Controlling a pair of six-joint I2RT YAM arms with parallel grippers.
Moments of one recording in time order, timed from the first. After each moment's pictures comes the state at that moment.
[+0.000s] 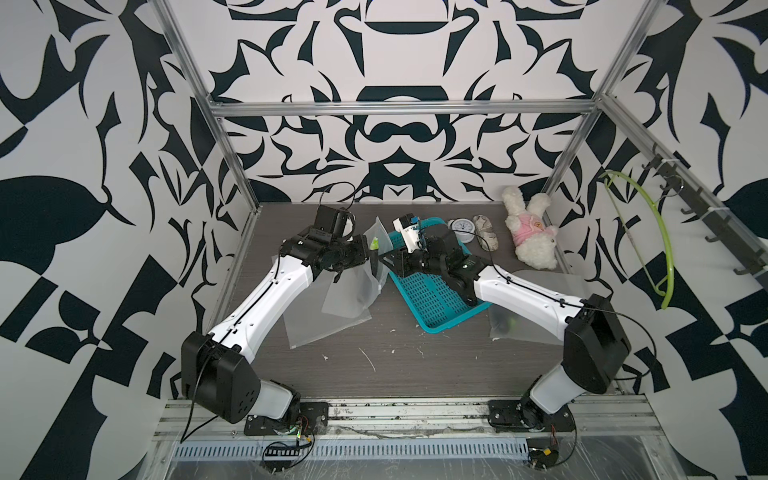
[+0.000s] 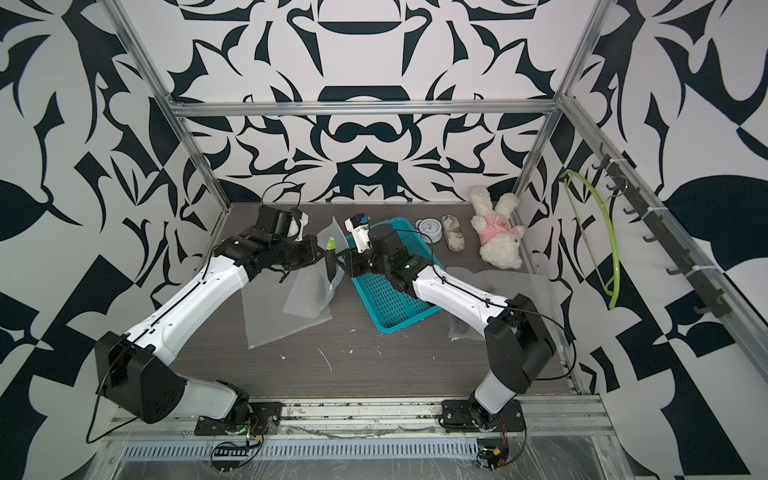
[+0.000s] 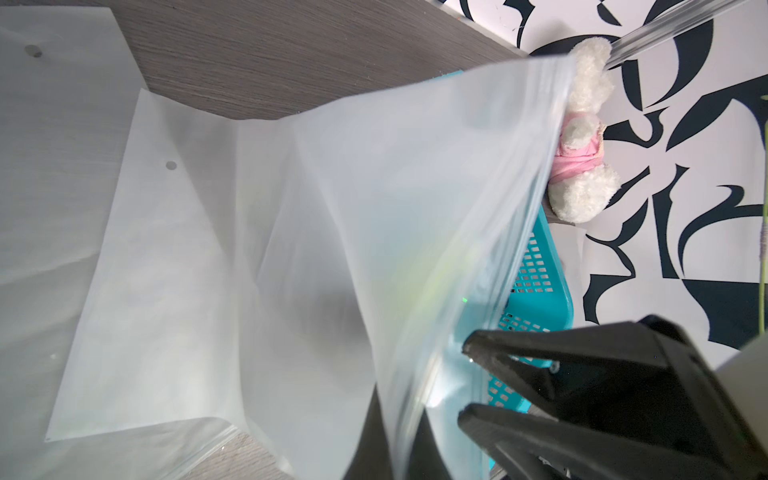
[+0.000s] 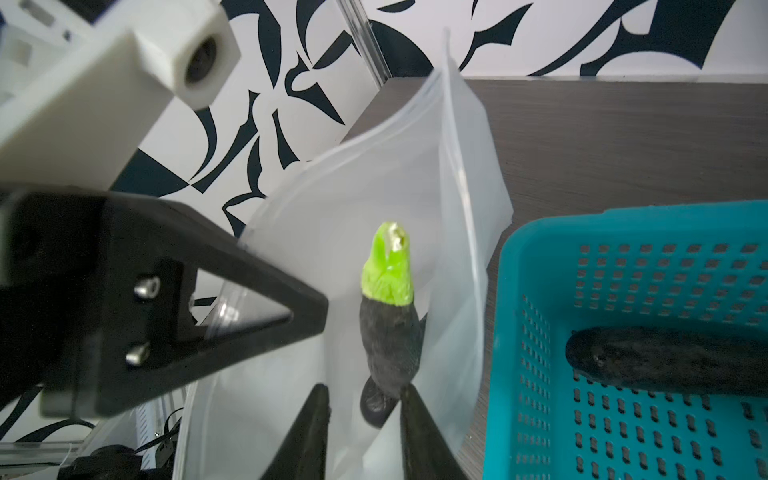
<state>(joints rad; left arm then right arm) -0.45 1.43 1.32 -0.69 0.27 -0.60 0.71 1.60 1.18 -0.03 -0.34 0.44</state>
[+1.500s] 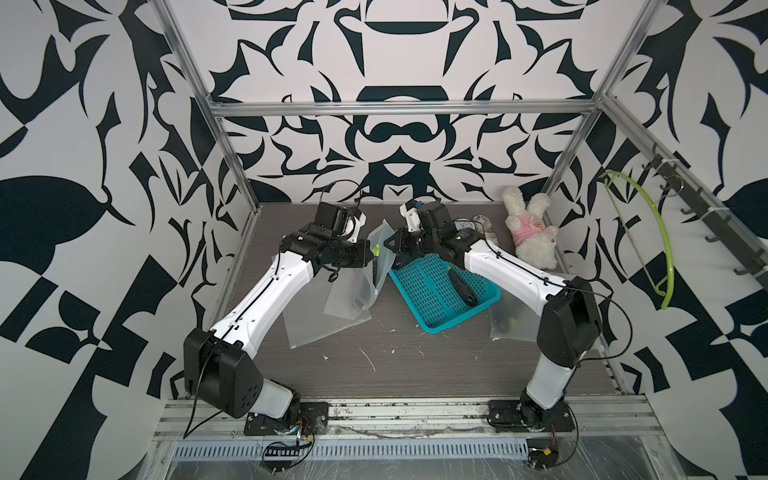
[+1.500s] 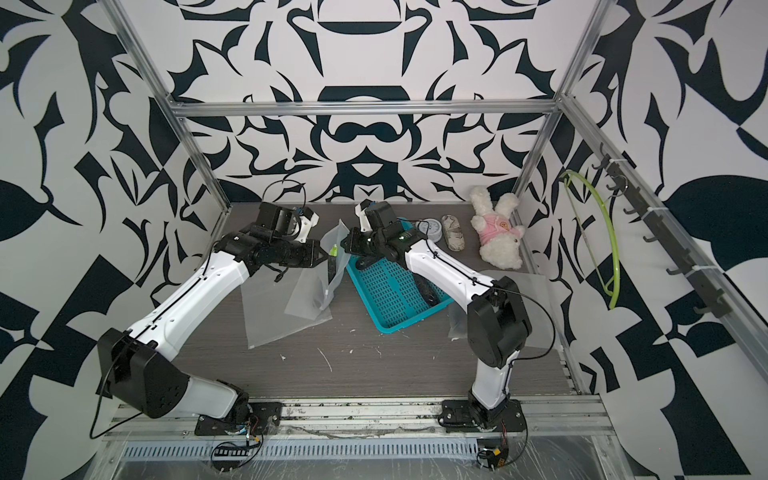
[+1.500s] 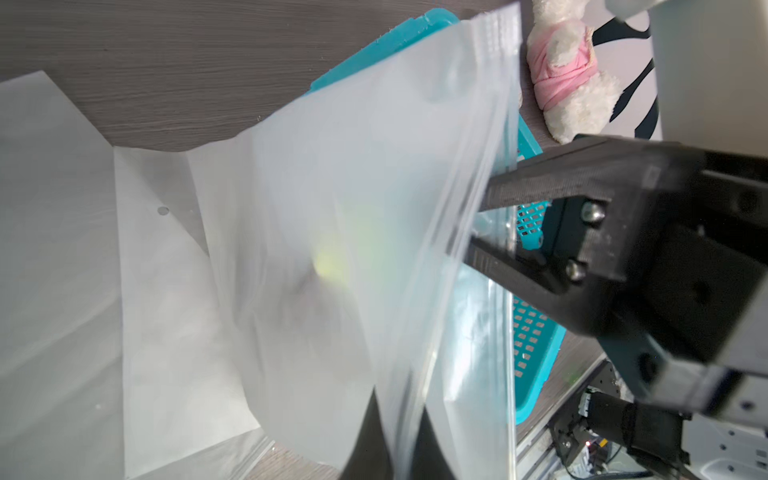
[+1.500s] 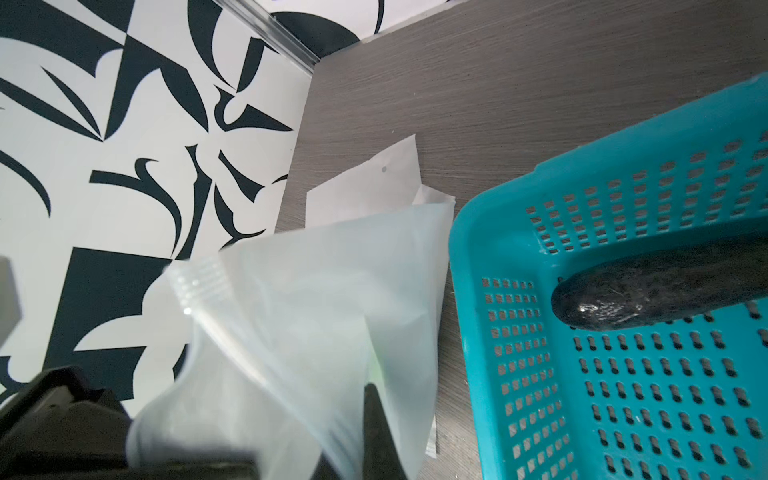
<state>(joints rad) -0.44 1.46 1.38 -0.77 0.37 -0.31 0.62 1.80 1.53 -0.34 -0.36 0.73</state>
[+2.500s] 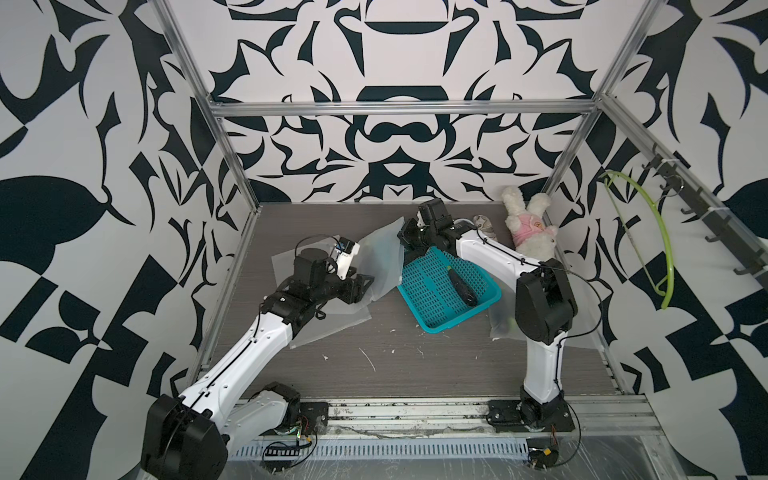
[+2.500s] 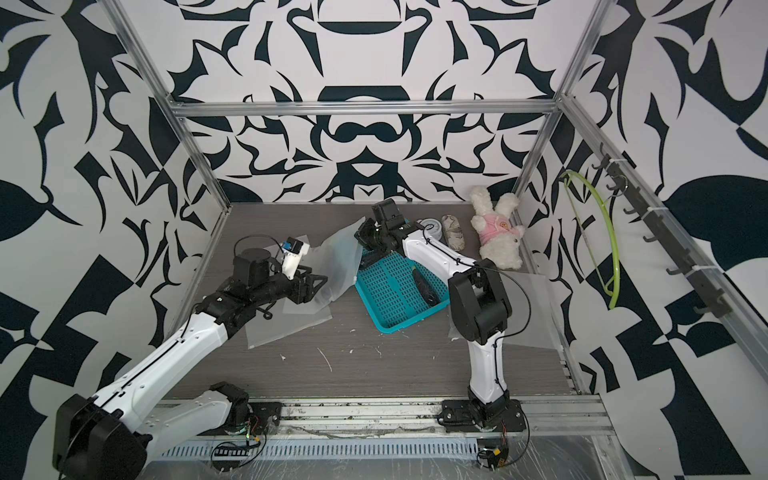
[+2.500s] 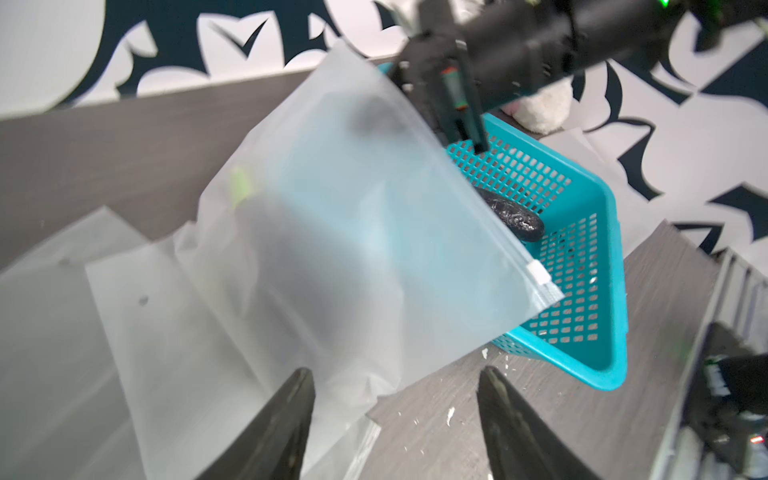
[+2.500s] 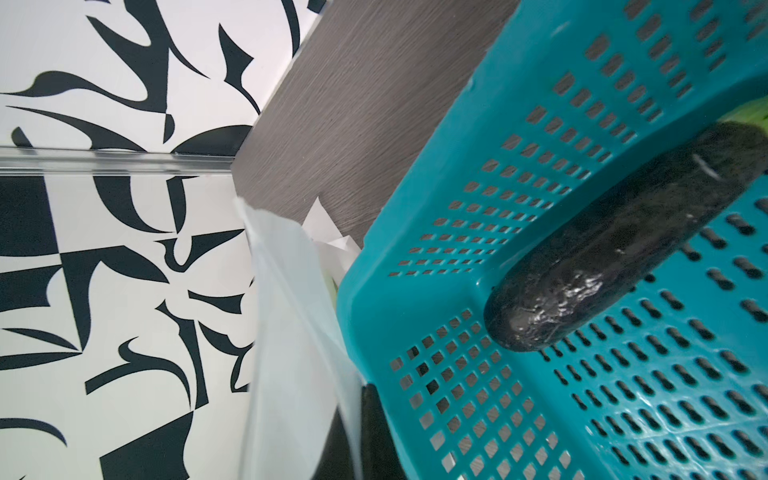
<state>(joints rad) -0.50 1.07 0.77 -0.23 0.32 -0.03 0.53 1.98 1.62 -0.34 -0.31 1.13</state>
